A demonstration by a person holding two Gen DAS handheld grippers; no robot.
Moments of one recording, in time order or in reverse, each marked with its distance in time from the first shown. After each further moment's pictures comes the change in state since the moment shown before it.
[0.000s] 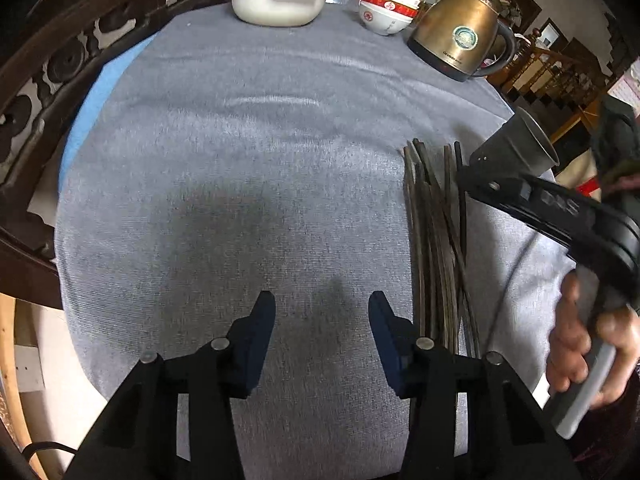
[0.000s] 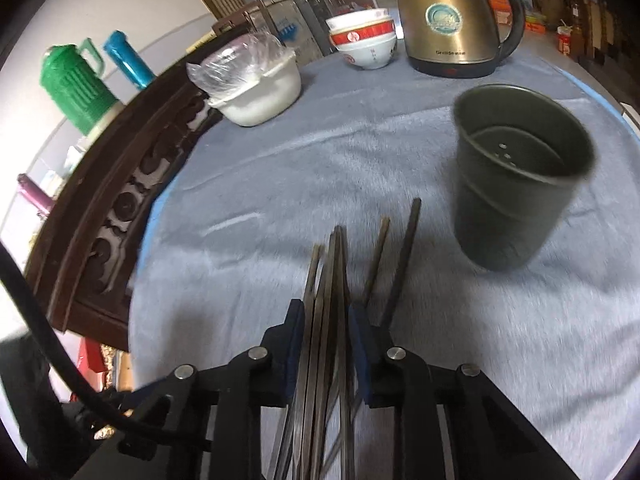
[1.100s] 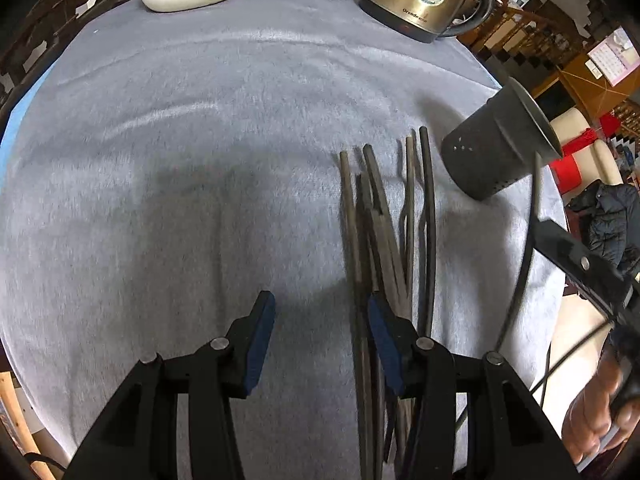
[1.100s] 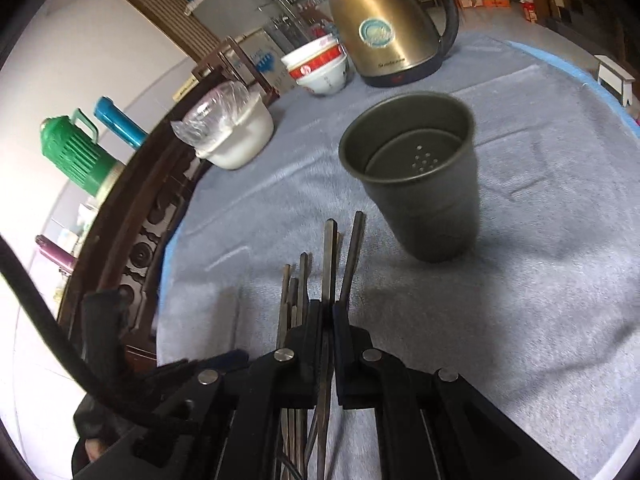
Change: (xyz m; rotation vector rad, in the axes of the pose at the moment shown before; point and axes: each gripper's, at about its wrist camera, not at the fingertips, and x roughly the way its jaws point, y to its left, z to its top) left arm 0.059 -0.048 0.065 0.117 0.124 -0.064; right arm -0.064 -0.056 -0.019 0.154 -0.113 0.090
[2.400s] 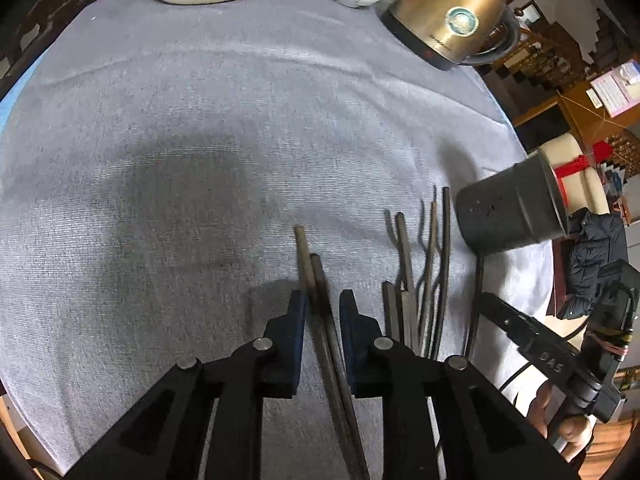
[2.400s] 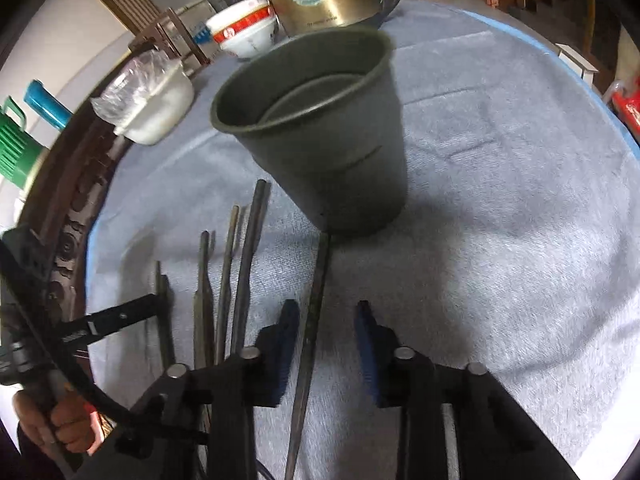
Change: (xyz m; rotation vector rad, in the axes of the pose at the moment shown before) left arm 0.003 0.042 0.058 -0.075 0.025 -0.087; right arm 0.051 -0.033 0.003 0.049 0.164 -0.285
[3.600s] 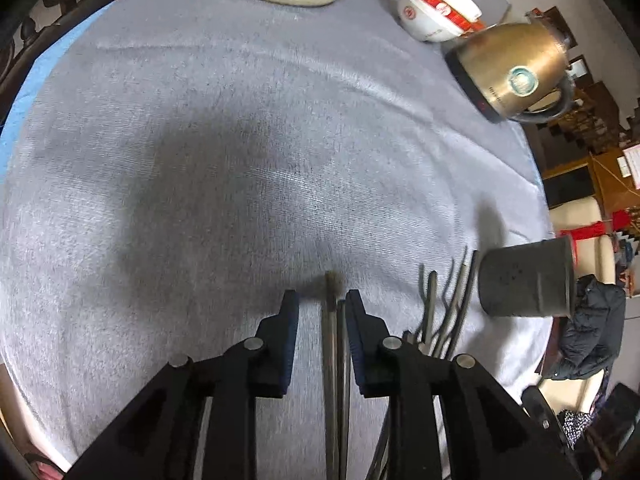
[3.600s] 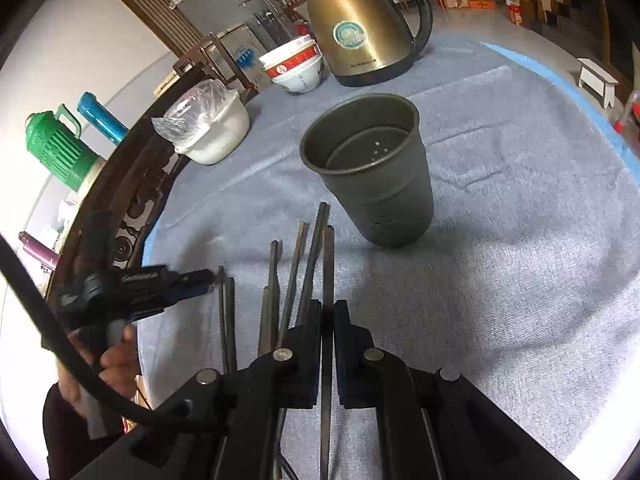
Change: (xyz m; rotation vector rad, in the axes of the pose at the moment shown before) left arm 0.009 0.023 0.025 -0.220 -0.024 0.041; right arm -0.073 0.006 -0.025 -0.044 -0.138 0.190
